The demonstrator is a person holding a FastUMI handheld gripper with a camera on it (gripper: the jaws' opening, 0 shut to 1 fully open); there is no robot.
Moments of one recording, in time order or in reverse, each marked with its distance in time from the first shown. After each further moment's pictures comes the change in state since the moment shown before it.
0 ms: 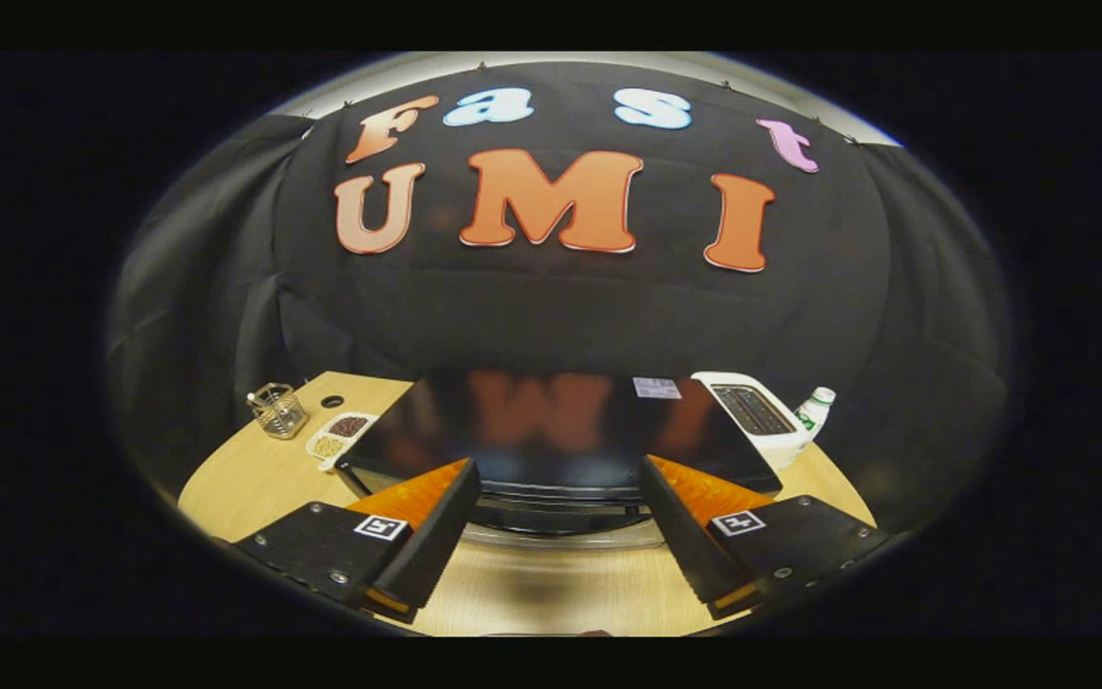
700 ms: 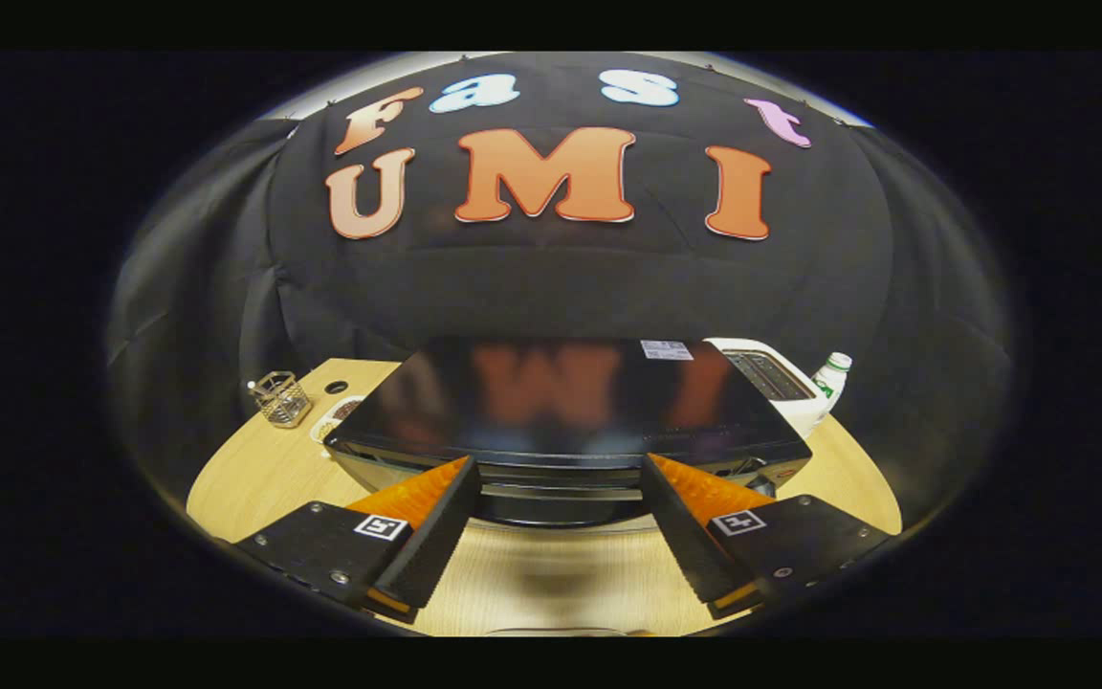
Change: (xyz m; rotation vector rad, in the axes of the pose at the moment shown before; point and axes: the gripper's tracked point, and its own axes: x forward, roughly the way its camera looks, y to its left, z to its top) arm 0.001 0.004 -0.024 0.038 0.052 0.024
